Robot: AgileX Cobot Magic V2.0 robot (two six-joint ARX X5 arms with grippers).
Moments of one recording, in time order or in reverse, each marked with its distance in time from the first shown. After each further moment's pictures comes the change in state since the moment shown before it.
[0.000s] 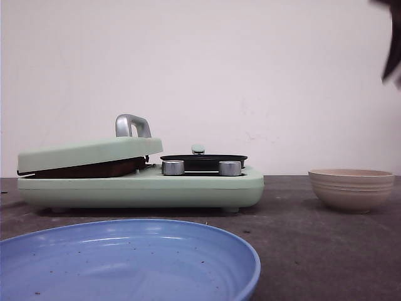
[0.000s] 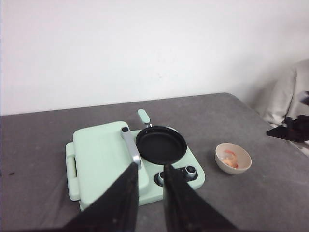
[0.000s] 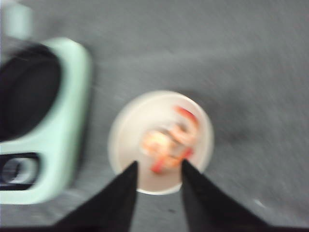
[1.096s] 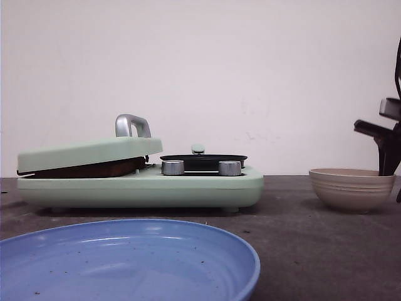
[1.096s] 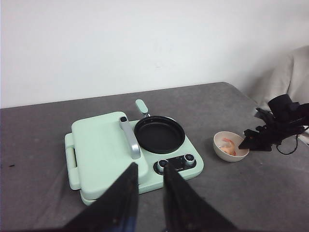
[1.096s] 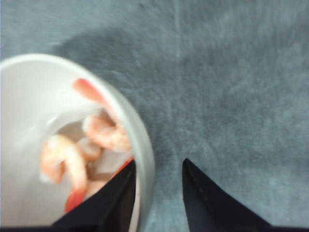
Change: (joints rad) left arm -0.019 -0.016 0.000 -0.041 -0.002 0.016; right arm -0.026 0.444 0.000 0.168 -0.006 0.072
